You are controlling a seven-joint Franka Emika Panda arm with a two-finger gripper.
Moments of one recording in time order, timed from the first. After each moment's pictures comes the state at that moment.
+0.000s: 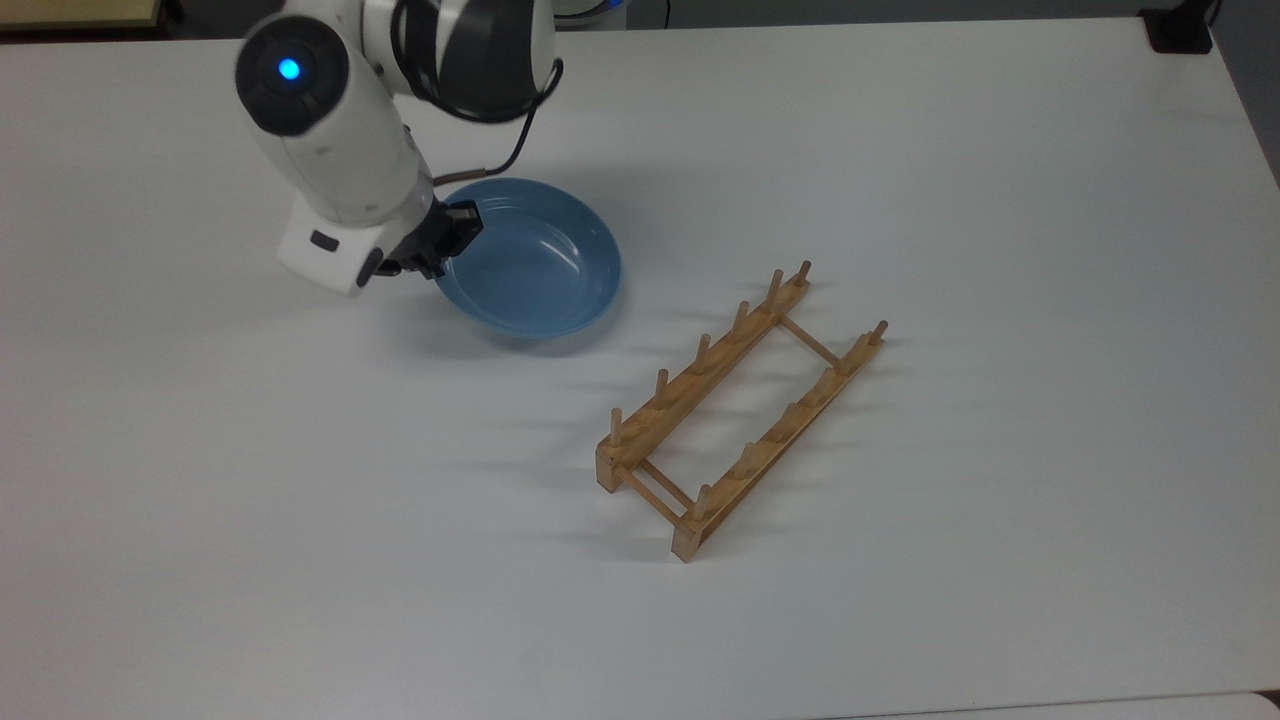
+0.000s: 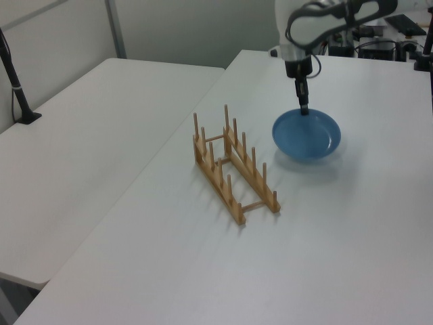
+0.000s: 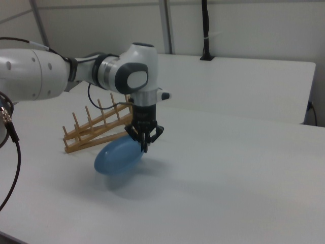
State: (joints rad) arm 0.02 0.43 -0.19 -1.56 0.07 1.78 -0.53
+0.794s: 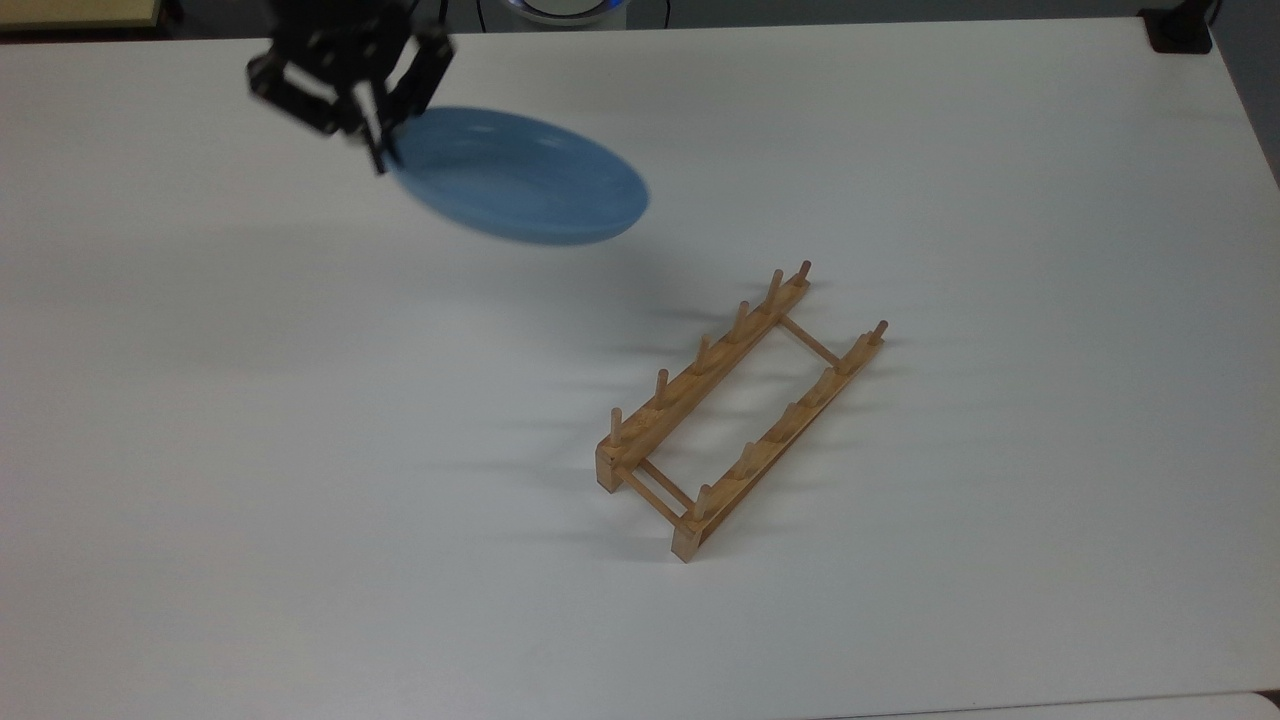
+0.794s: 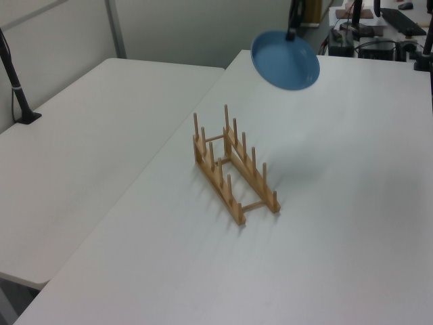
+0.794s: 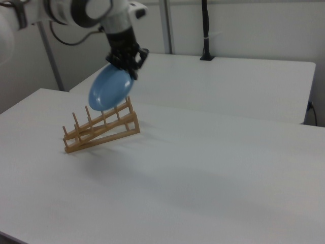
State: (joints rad) arm 0.11 0.20 -0.25 -1.37 0.10 1.78 -0.49
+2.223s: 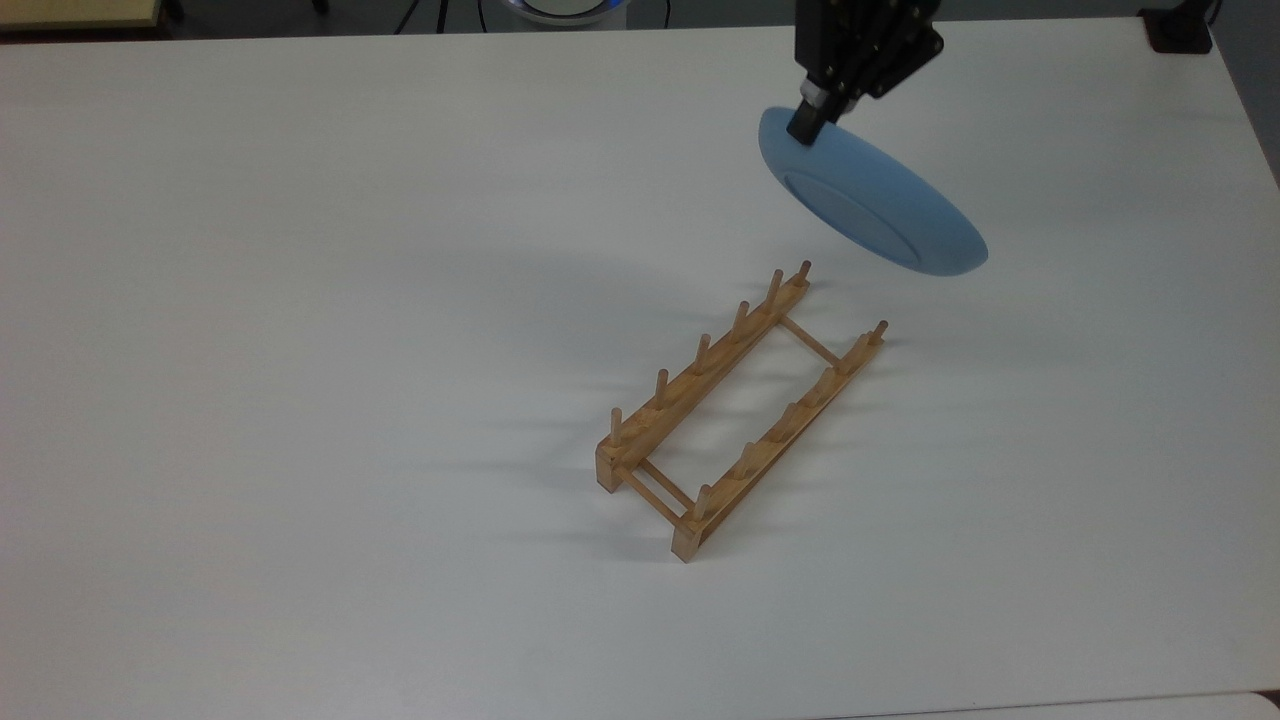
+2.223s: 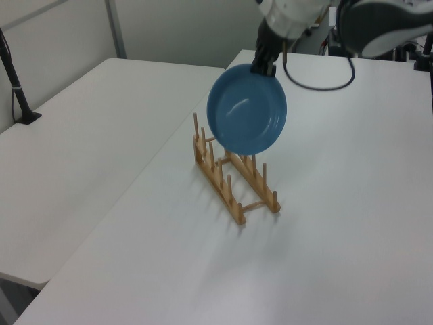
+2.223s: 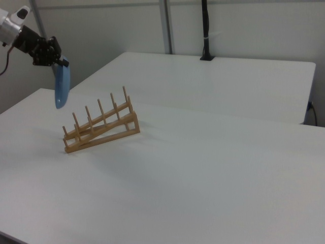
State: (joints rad) arm 0.64 0.20 -0.08 -1.46 -0.71 1.87 0.24
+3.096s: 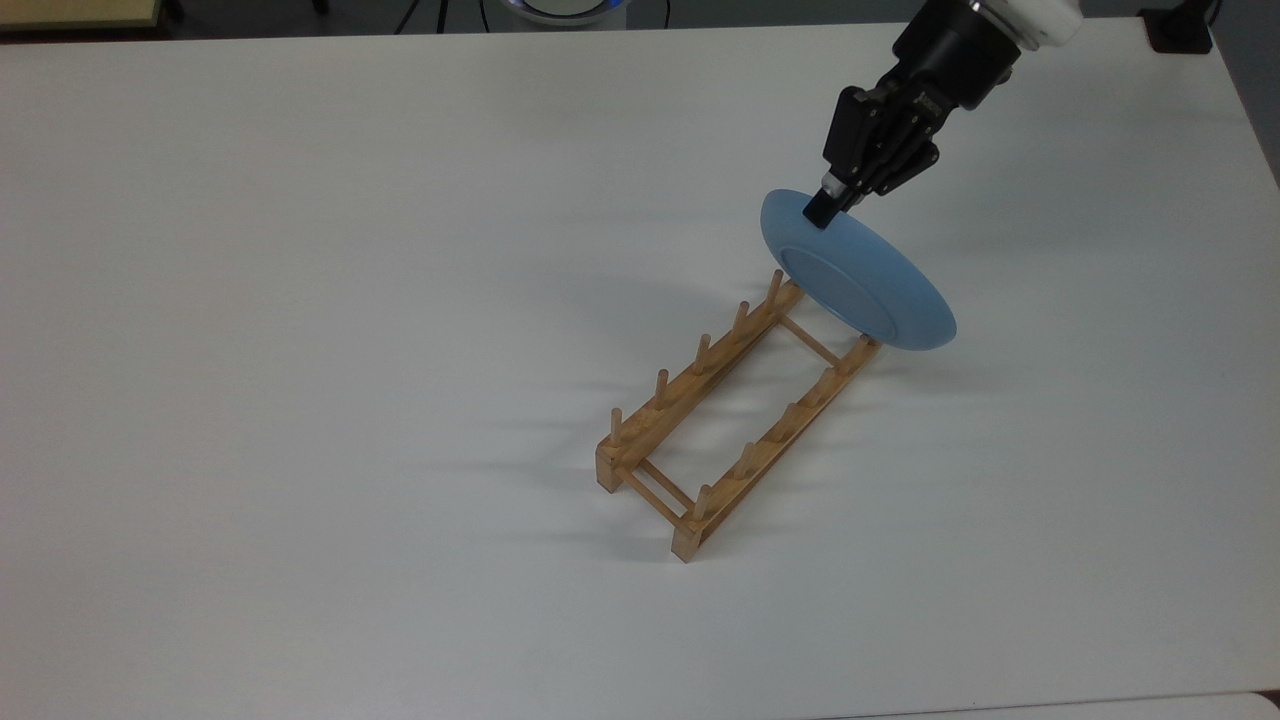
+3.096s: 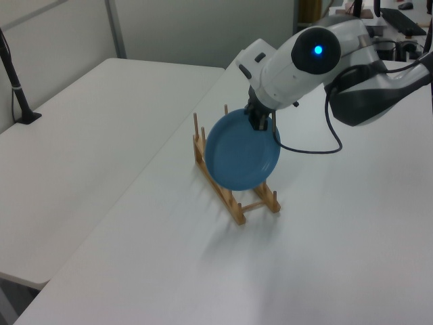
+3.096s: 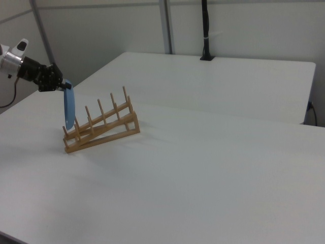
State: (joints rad) arm 0.64 0.32 0.00 -1.55 -0.92 1.87 0.42
